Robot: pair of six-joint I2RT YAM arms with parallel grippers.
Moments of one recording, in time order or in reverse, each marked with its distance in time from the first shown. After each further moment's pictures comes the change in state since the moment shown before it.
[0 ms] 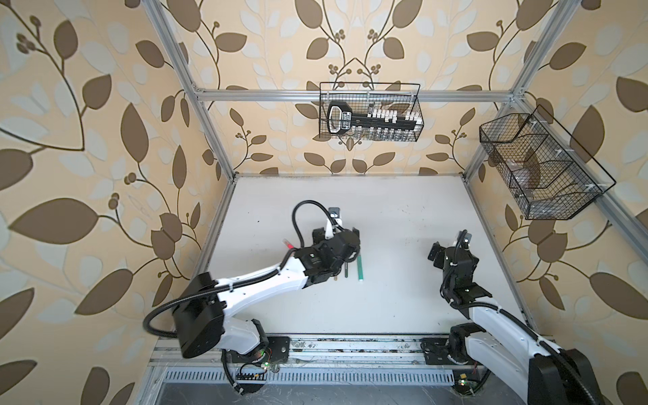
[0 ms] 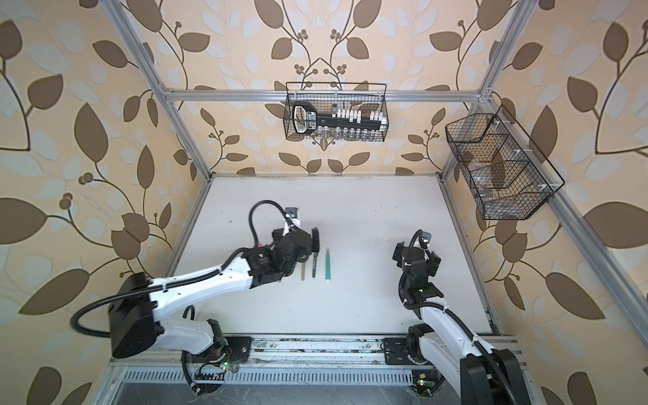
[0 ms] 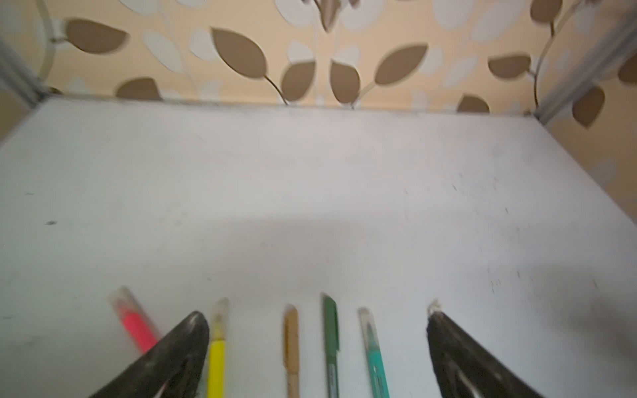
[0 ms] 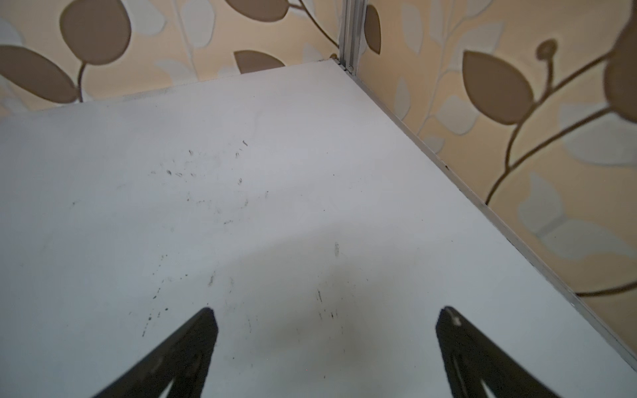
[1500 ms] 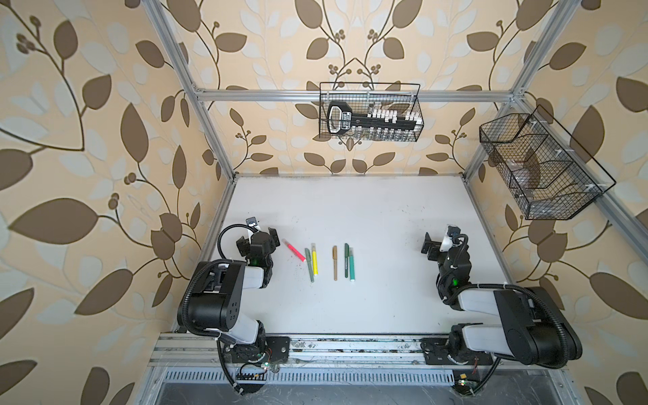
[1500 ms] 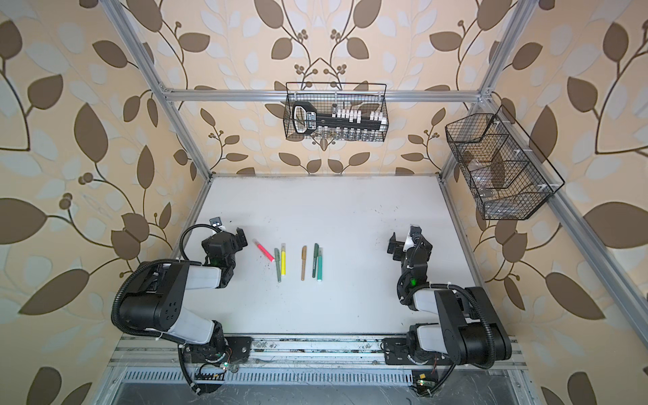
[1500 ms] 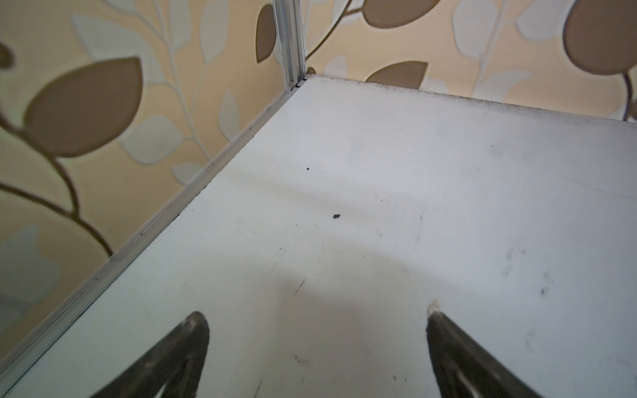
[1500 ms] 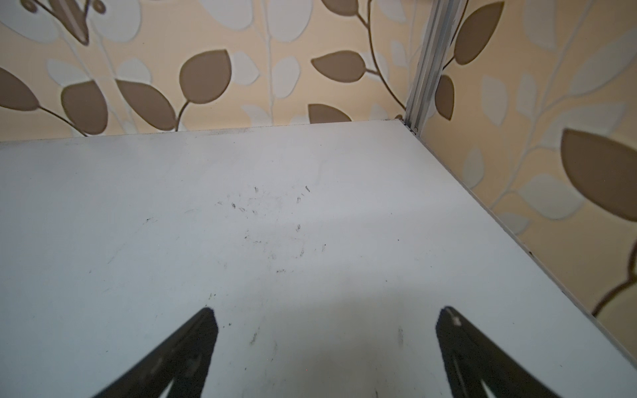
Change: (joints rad) left arm 0.866 0.230 -0.590 0.977 0.371 0.428; right arm -0.098 0.356 -0.068 0.683 -0.273 -0.182
